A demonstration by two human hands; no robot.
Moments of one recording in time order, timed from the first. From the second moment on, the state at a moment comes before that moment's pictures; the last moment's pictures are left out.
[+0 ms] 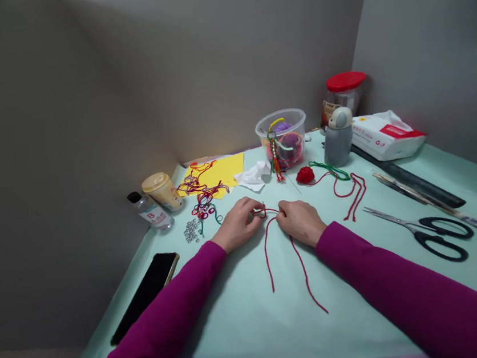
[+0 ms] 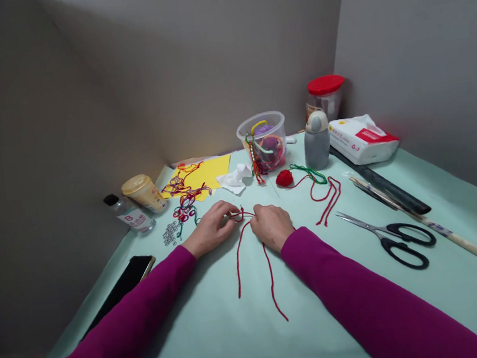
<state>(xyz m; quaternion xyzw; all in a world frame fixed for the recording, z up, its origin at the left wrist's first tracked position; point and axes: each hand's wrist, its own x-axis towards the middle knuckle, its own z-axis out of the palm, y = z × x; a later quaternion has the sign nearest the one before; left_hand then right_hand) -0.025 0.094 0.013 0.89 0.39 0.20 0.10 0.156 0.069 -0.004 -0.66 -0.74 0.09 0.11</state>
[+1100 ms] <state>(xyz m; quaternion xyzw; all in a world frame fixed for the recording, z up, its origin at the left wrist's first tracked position) -0.005 0.119 -0.002 0.58 0.57 0.37 0.45 0.164 0.068 -0.001 -0.51 -0.84 0.13 0.09</state>
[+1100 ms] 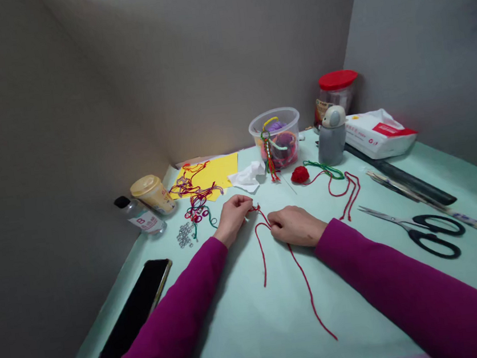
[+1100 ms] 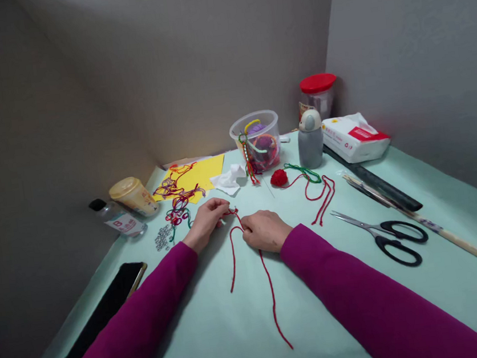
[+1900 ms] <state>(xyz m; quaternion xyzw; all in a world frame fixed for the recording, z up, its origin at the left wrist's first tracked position) -0.002 0.112 0.002 0.84 0.43 0.21 0.24 0.169 0.070 -0.002 -0.53 -0.82 0.16 0.12</state>
